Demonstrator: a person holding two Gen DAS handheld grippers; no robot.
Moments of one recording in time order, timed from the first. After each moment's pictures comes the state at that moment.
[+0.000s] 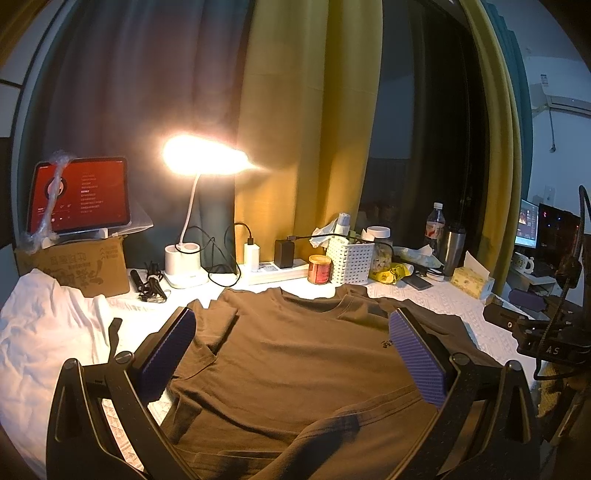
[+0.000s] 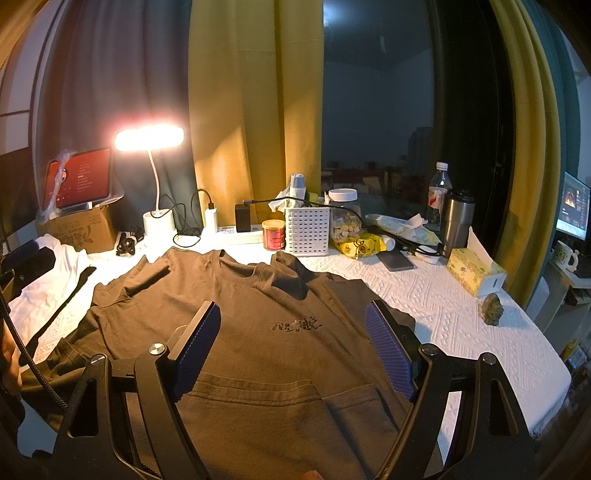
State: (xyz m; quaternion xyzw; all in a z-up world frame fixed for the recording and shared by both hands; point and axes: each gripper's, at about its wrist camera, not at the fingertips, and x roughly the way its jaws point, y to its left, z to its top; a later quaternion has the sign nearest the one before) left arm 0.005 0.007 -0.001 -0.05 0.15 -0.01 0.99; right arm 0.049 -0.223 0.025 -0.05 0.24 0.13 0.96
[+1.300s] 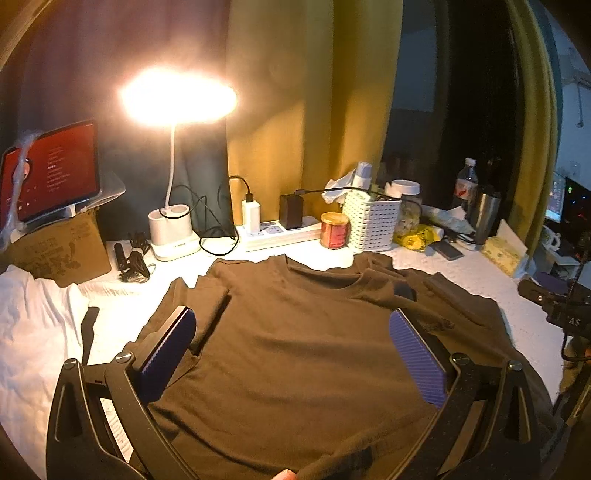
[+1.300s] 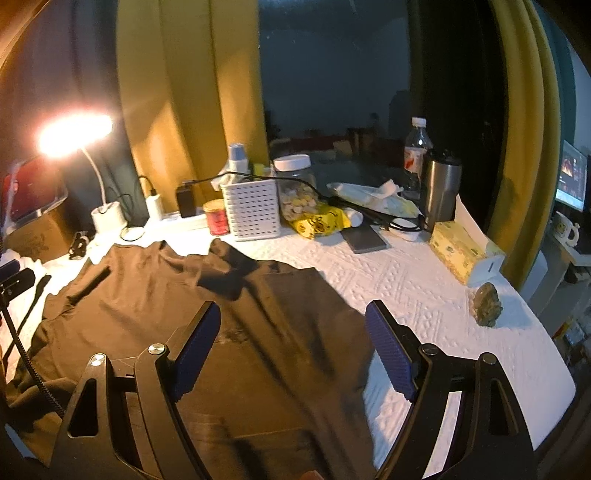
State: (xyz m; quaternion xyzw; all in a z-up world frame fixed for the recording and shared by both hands) left arm 0.104 -0.010 -0.020 -0.04 0.26 0.03 0.96; right arm 0.152 -0.289 -0.002 -0.03 0.31 0.09 0.95
